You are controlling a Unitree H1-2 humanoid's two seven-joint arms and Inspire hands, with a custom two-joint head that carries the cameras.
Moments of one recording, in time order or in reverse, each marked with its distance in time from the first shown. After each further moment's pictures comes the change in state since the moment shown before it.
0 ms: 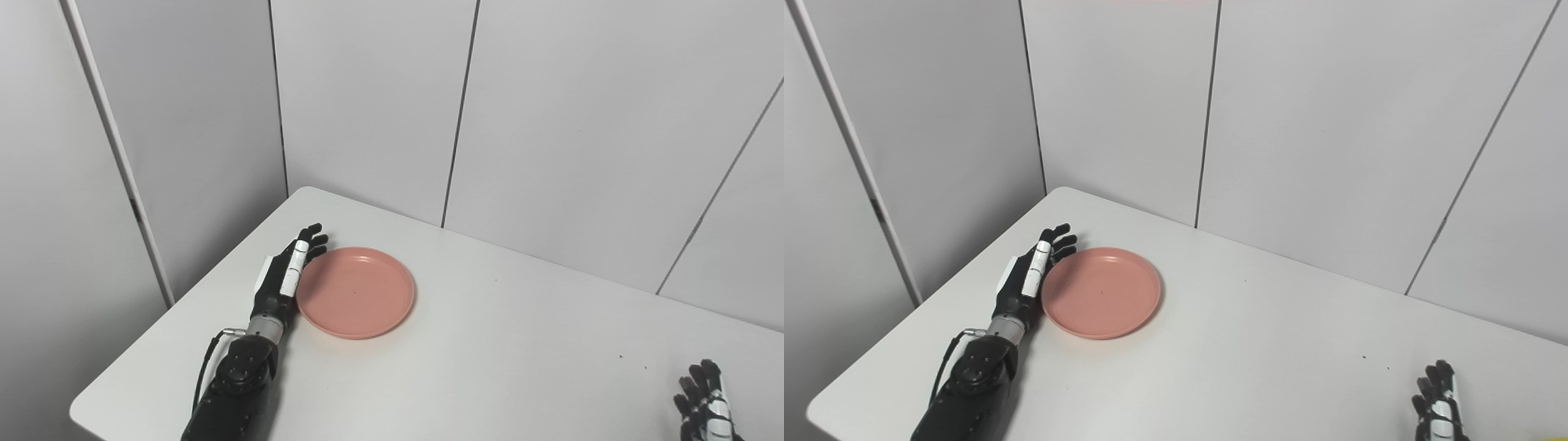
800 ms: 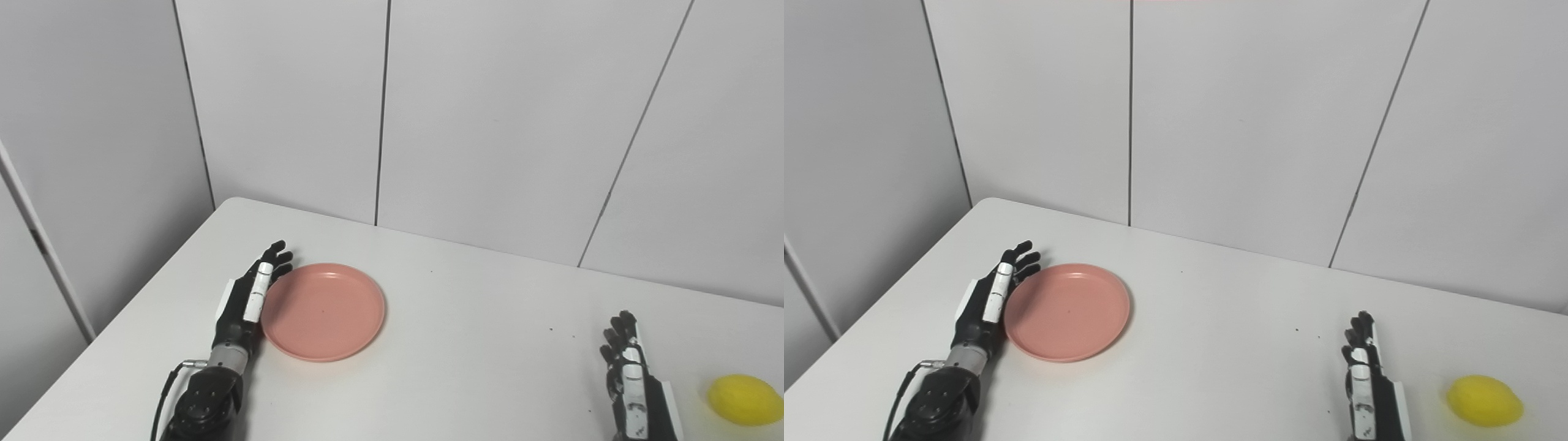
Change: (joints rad) left arm 0.012 -0.049 -0.070 -0.064 0.020 0.064 -0.010; right arm -0.039 0.044 0.006 0.049 -0.053 -0.050 -0.041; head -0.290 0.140
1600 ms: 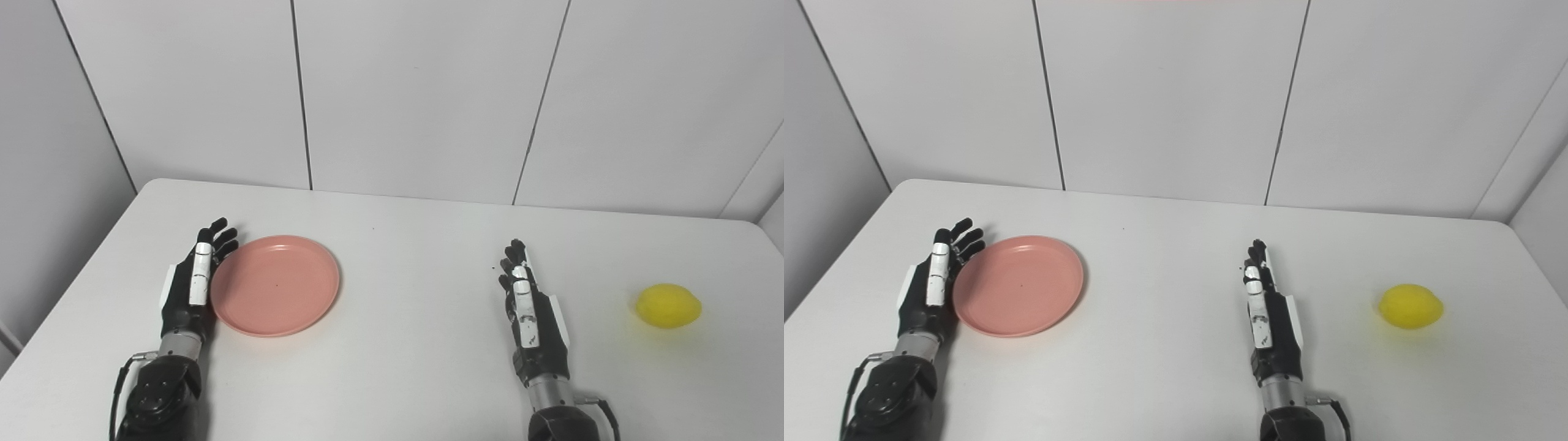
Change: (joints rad) left arm -0.017 -0.029 -0.022 0.001 -0.030 0.019 -0.029; right arm -0.028 0.091 0.047 0.005 -0.037 0.073 -0.064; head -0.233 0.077
